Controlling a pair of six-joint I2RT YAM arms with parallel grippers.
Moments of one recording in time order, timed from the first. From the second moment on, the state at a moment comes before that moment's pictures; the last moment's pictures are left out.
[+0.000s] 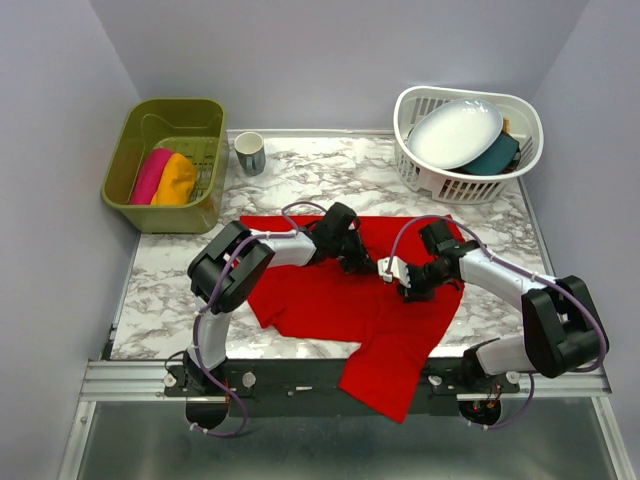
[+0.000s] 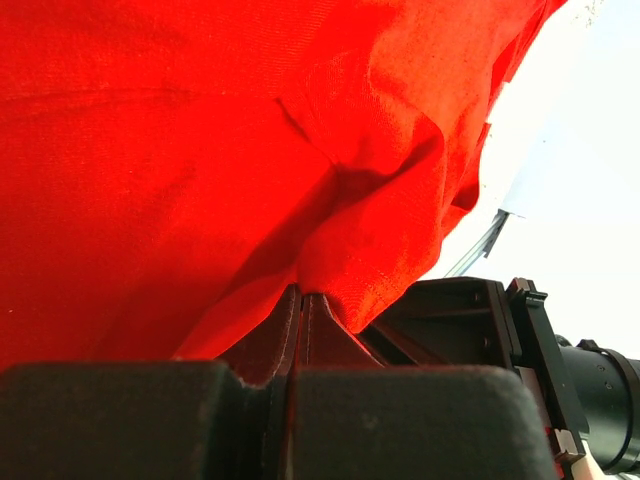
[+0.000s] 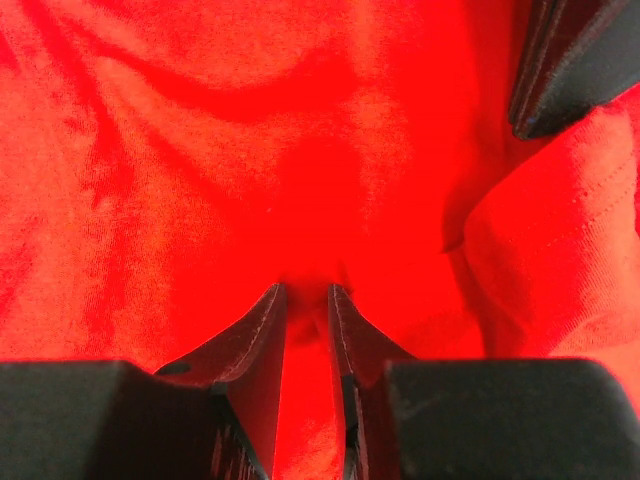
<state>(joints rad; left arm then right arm) -0.76 1.99 1.13 0.07 0.44 -1.16 0.35 1.39 0.67 -0.61 -0.56 -1.19</state>
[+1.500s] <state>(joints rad) -0.76 1.99 1.13 0.09 0.44 -1.16 0.35 1.42 0.71 -0.63 -0.49 -1.19</state>
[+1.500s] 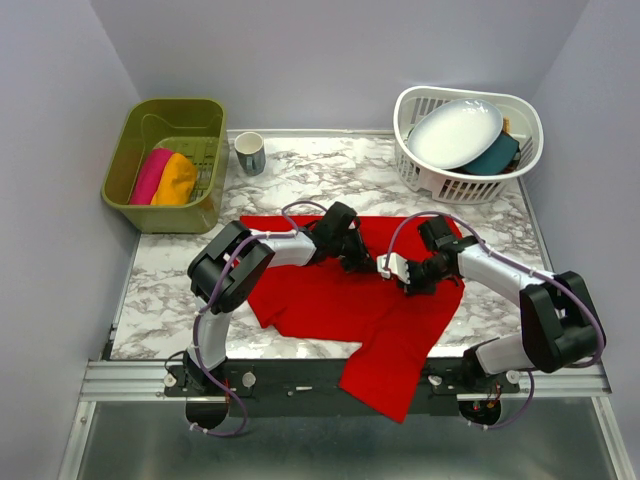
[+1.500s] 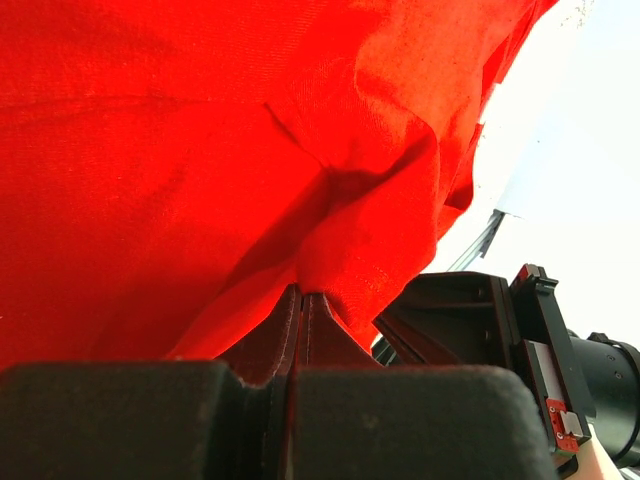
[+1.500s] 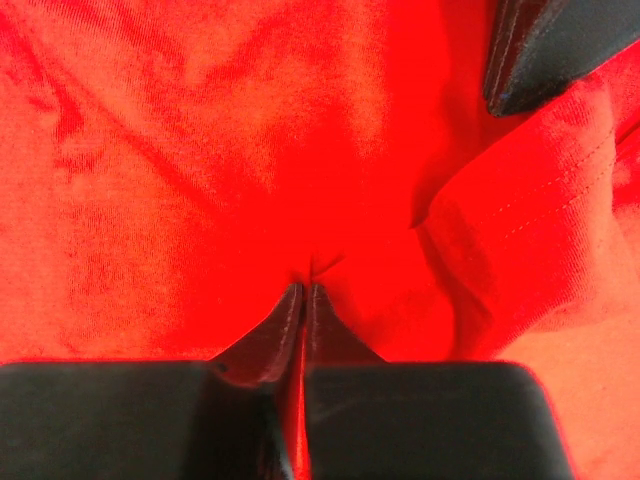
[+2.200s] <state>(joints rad) -0.77 1.99 1.13 0.09 0.44 -1.16 0.35 1.36 0.71 -0.69 -0.49 -1.12</state>
